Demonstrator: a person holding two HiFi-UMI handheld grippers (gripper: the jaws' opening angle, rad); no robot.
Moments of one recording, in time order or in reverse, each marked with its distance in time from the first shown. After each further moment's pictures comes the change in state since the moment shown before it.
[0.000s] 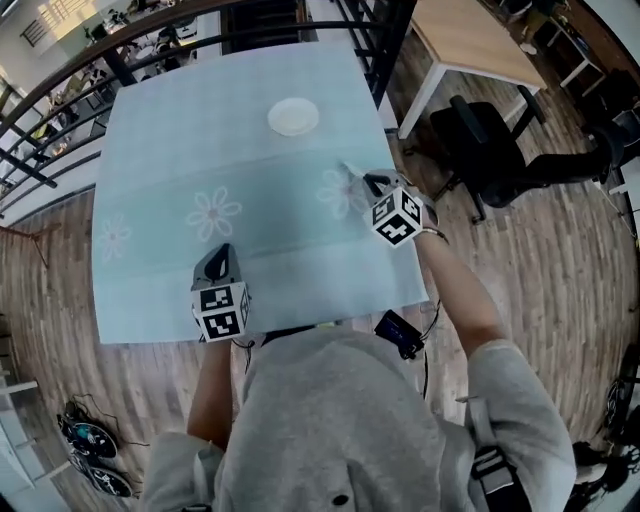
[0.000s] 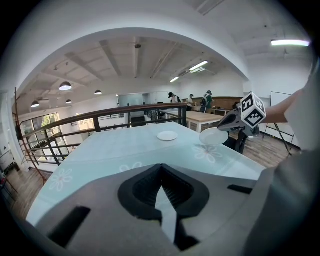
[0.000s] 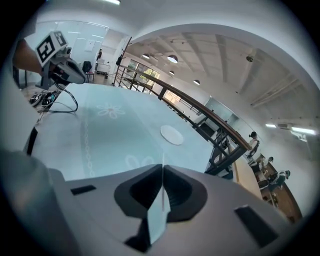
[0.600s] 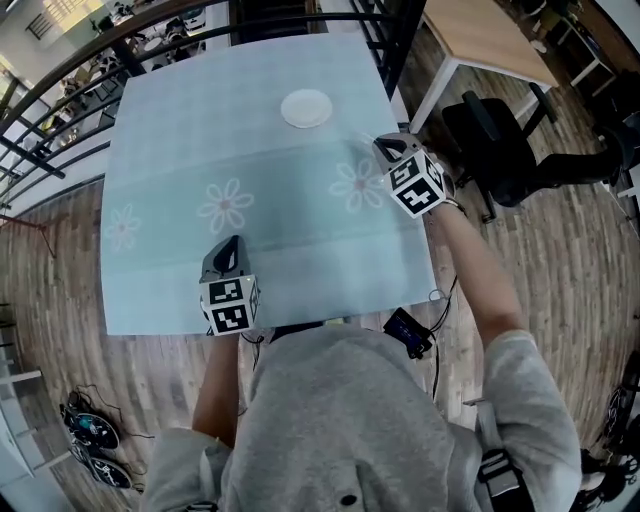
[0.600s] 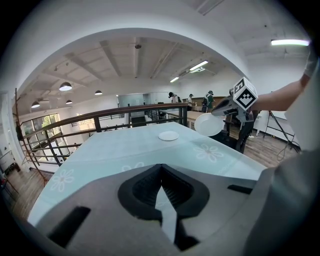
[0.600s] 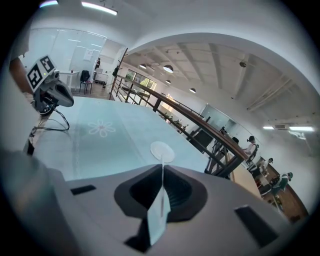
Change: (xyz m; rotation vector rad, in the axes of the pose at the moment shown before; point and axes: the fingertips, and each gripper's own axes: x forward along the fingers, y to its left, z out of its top) left arm 0.005 -0.006 -0.007 0.002 0.013 0.003; right arm -0.009 -0.047 0.053 0.010 -0.094 0.012
